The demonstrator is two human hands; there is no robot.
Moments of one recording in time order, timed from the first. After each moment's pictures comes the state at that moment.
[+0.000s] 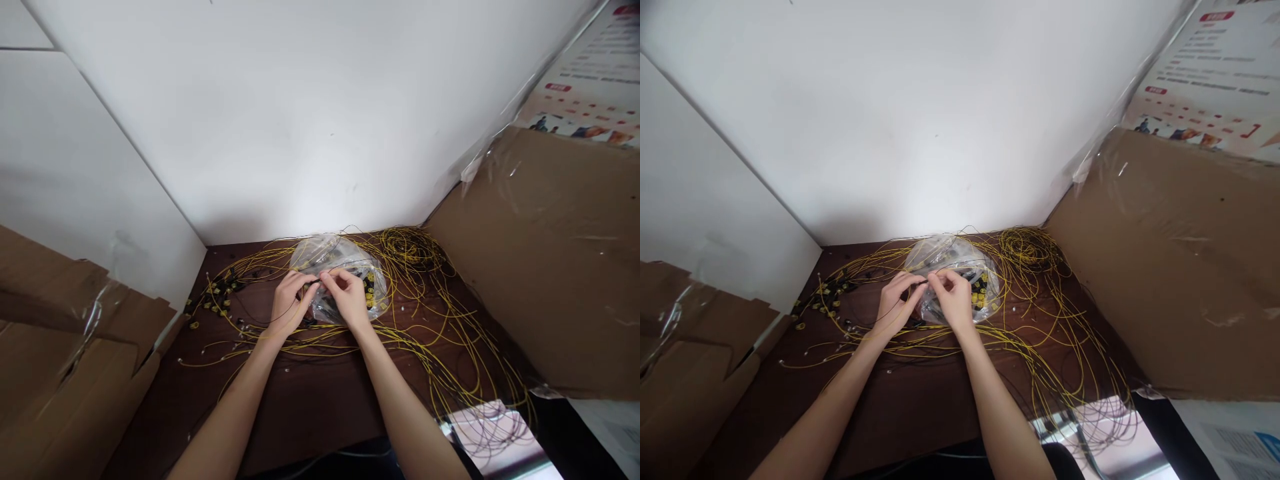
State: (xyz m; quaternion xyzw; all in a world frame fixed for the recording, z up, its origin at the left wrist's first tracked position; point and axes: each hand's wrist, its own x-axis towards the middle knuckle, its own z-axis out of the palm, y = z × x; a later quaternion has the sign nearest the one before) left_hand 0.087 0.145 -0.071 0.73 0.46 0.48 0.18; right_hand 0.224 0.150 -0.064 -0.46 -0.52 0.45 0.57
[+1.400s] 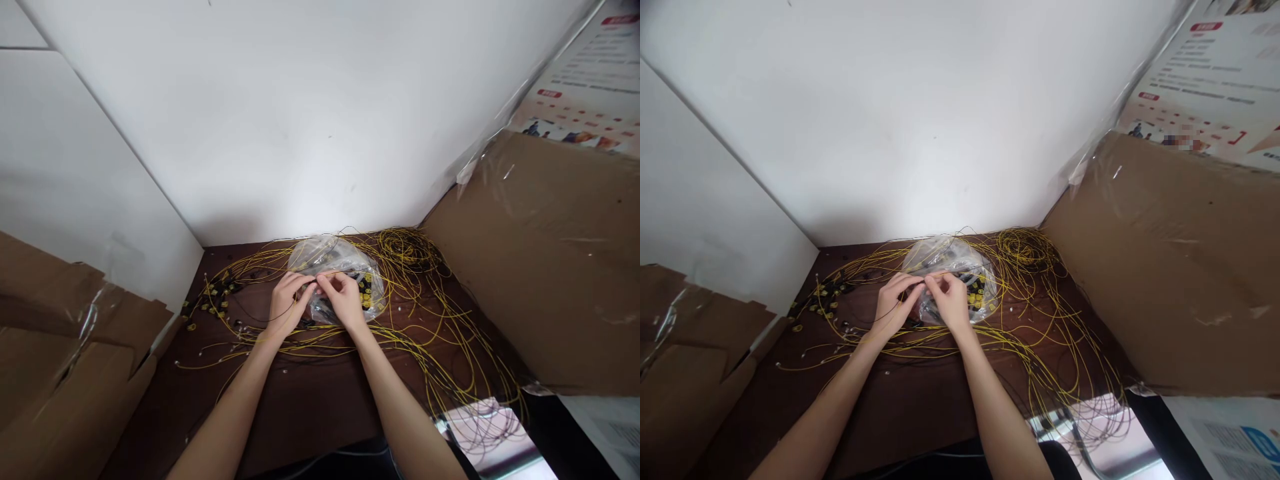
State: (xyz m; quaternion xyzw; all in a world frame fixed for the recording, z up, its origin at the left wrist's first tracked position) left_hand 0.088 0.146 -0.071 0.72 0.45 0.48 0.18; right_hand 0.224 0.152 -0.068 -0.47 -0.52 0.46 0.54
